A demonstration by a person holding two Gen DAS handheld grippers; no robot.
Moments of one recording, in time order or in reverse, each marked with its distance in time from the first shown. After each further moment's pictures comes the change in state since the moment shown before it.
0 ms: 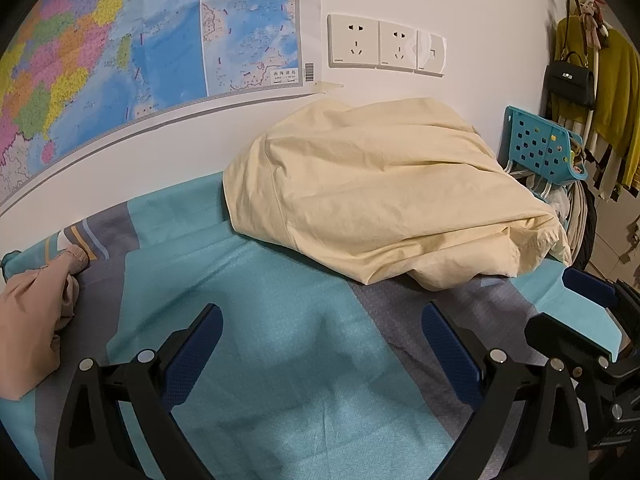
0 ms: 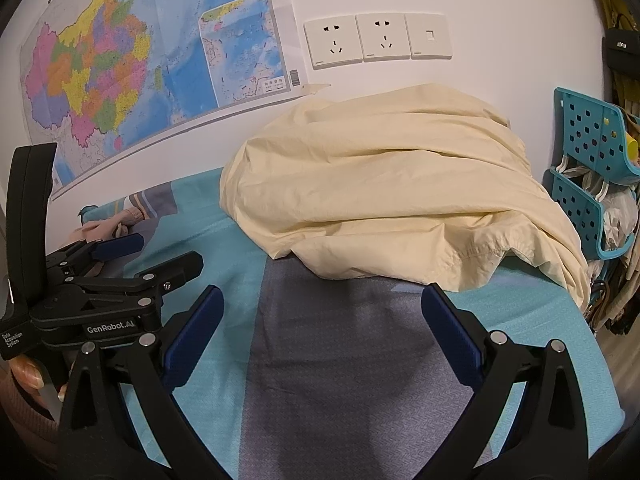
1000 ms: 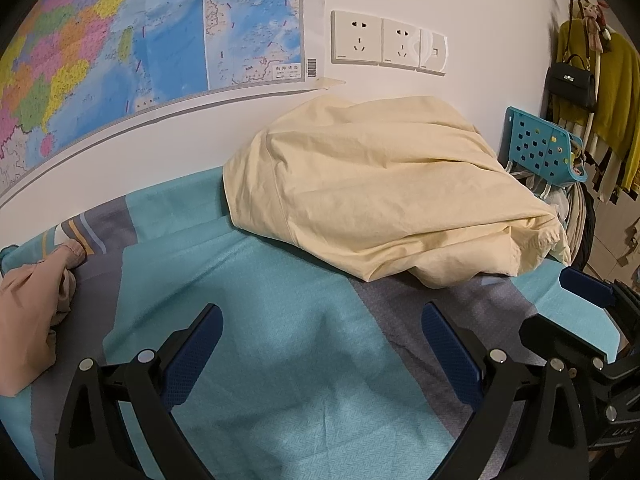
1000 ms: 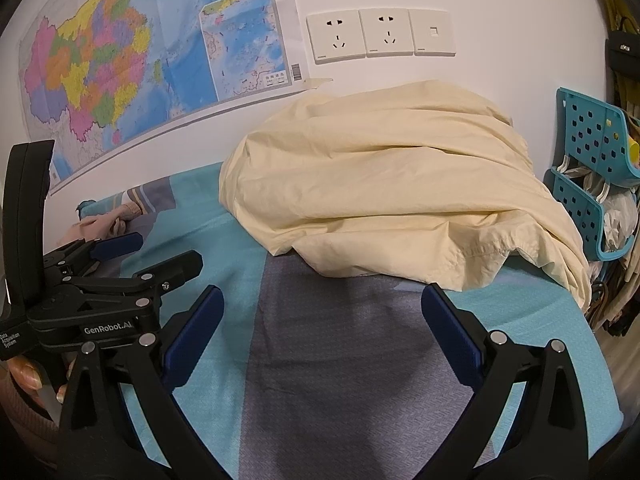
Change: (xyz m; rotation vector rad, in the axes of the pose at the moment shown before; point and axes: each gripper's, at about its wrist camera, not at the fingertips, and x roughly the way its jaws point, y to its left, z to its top) left arm 0.001 0.000 -0.006 -0.008 0.006 -0.006; right arm 0.005 0.003 0.001 -0.011 0.013 -0.005
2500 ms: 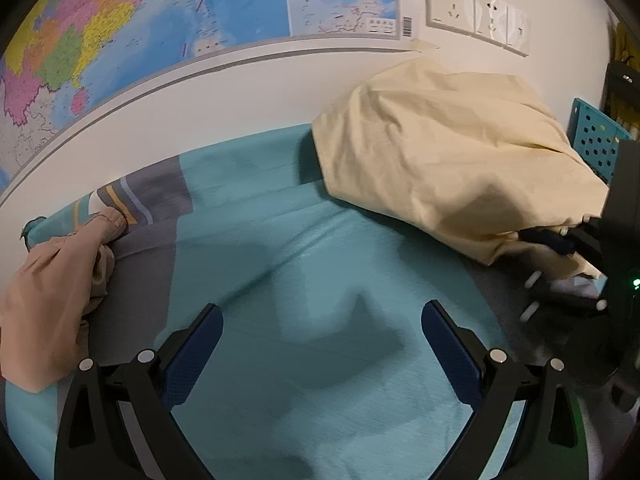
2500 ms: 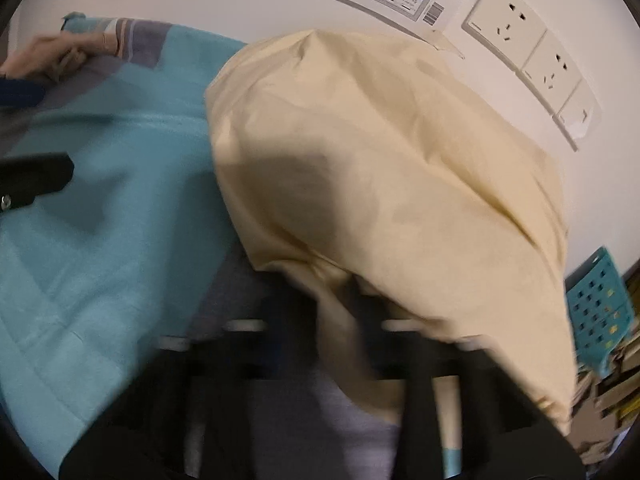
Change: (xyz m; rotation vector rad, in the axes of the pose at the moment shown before) left arm 0.040 0.075 0.004 -0.073 0.131 0.157; right arm 0.141 0.058 0.023 -0.606 0.206 -0.182
